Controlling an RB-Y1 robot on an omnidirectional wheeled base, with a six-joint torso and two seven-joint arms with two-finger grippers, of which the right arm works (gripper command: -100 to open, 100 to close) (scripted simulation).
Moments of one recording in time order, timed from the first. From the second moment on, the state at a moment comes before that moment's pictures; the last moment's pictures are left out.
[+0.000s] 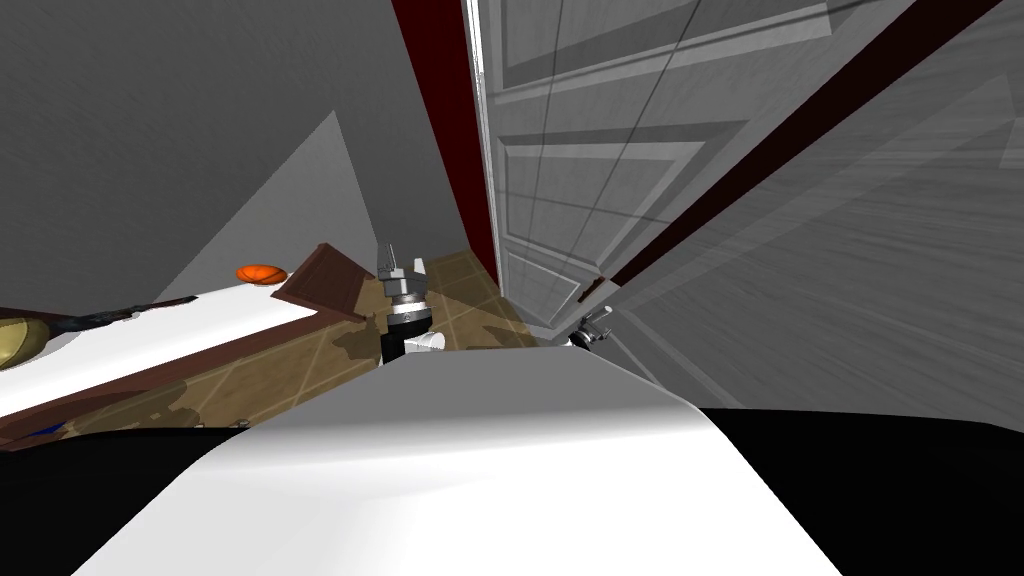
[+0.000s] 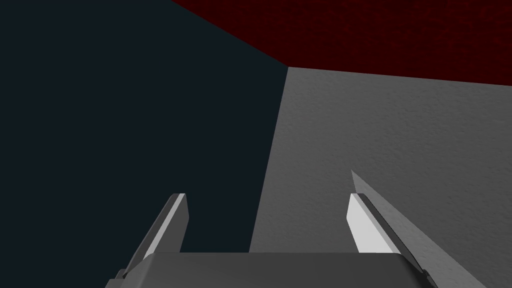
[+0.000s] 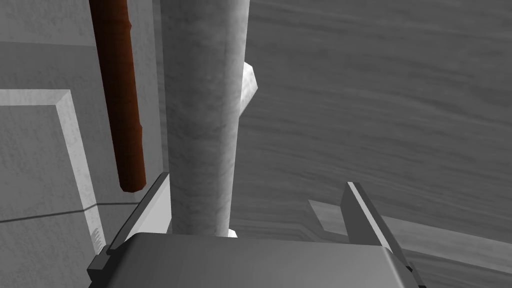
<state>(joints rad) 0.07 -0.03 -0.22 -0.95 -1.02 -1.01 -0.86</state>
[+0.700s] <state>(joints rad) 0.08 -0.01 -0.22 -0.98 -1.05 -1.02 -0.84</state>
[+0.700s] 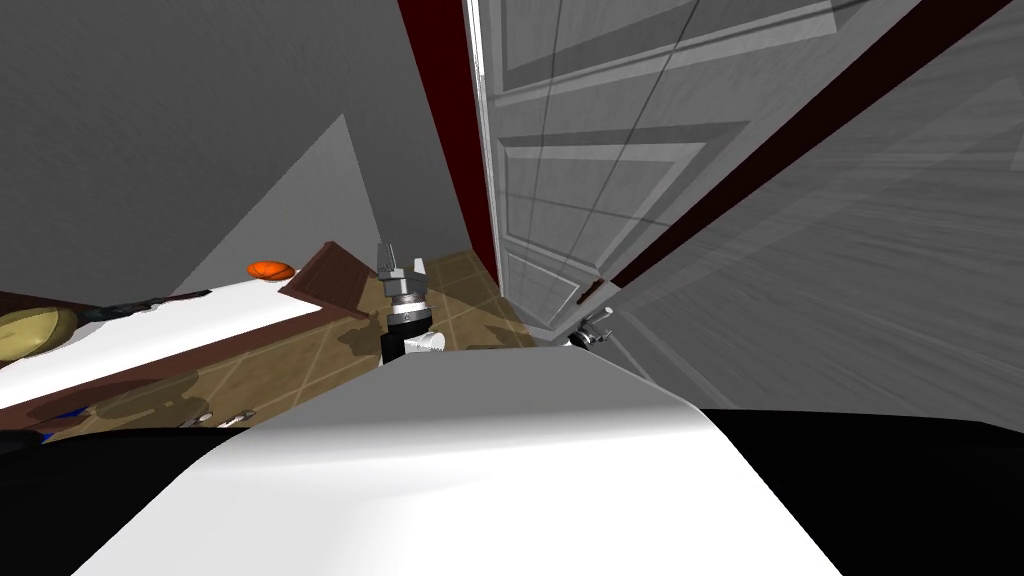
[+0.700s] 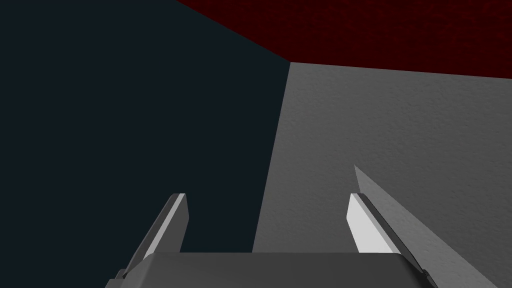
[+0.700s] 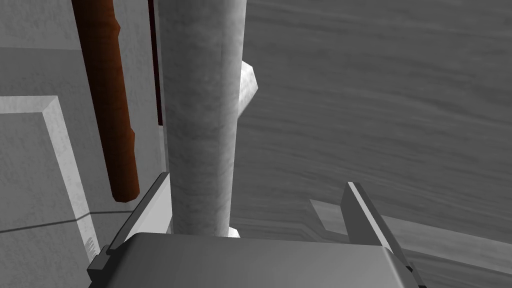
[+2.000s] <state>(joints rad) 0.07 -0.03 -0.23 -0.97 -1.07 -1.04 -0.85</state>
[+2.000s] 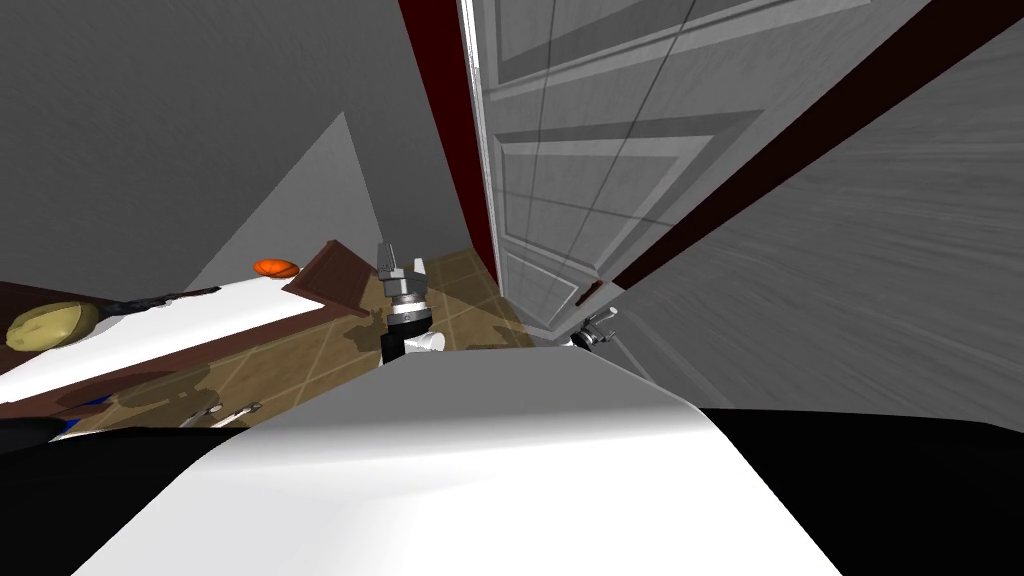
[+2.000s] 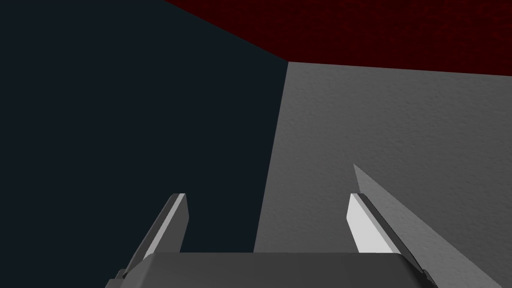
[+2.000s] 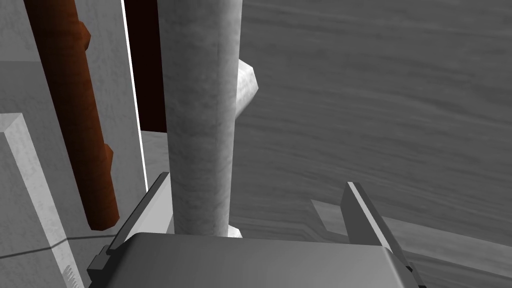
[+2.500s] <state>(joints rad) 0.08 -0.02 -0.24 -0.99 -1.07 -1.04 -0.83</state>
